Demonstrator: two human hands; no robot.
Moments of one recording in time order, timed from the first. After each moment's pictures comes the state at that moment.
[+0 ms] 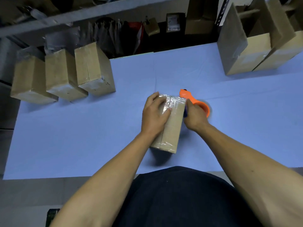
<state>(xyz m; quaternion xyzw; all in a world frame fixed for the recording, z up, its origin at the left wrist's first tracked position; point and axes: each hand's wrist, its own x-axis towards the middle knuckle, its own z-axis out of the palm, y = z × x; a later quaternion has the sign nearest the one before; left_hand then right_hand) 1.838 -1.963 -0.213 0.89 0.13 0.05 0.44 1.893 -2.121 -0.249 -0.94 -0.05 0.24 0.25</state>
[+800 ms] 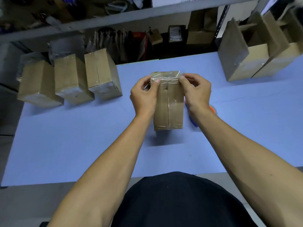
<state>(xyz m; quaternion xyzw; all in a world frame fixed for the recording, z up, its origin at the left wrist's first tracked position) 1.872 -1.915 -0.159 0.69 0.27 0.20 0.64 1.904 -2.050 -0.151 -0.73 0.11 -0.02 0.67</state>
